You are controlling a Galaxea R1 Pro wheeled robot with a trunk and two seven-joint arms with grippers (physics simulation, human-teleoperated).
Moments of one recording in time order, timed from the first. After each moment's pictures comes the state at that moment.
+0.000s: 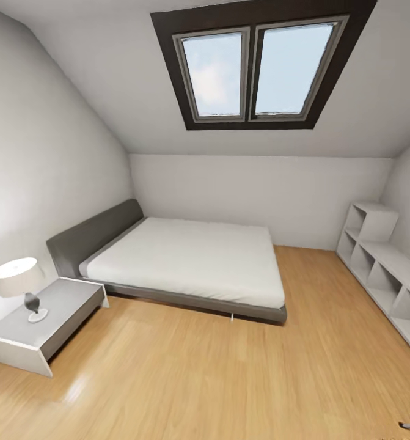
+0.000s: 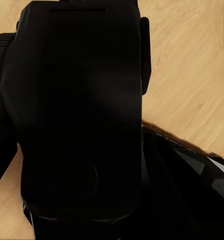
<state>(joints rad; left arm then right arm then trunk) -0.24 0.04 -0.39 0.00 0.87 0.00 -0.03 -0.23 -0.17 -0.20 0.03 0.13 -0.04 0.16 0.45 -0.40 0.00</state>
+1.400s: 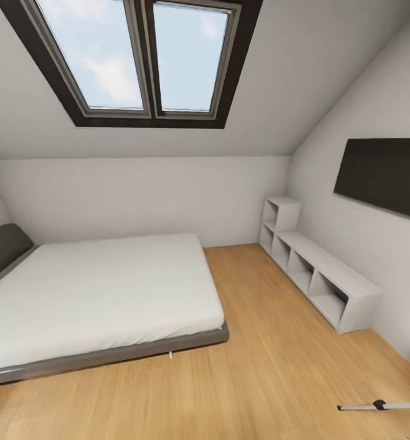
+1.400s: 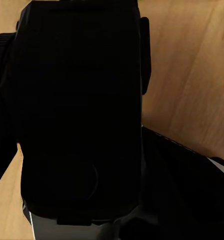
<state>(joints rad) -0.24 0.04 -0.40 0.00 0.88 0.00 -0.03 -0.23 -0.17 -0.20 0.03 0.13 -0.04 0.16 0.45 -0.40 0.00</state>
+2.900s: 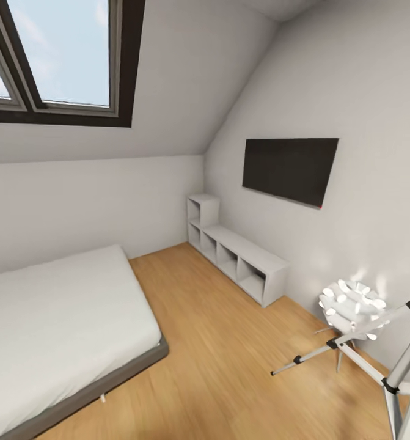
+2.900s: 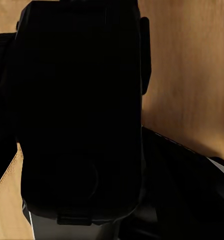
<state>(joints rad) -0.24 0.04 -0.40 0.00 0.88 0.00 -0.03 -0.23 -0.17 -0.20 0.03 0.13 -0.04 0.16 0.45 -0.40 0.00</state>
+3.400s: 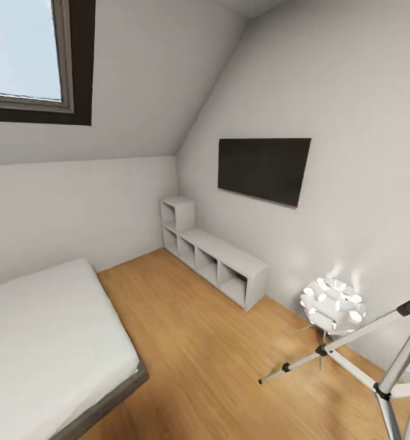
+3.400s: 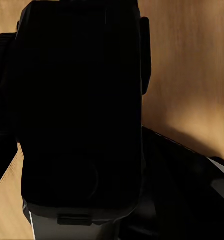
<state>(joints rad) -0.24 0.04 -0.40 0.00 0.88 0.00 -0.03 -0.23 -0.17 -0.20 0.03 0.13 -0.04 0.16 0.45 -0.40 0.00</state>
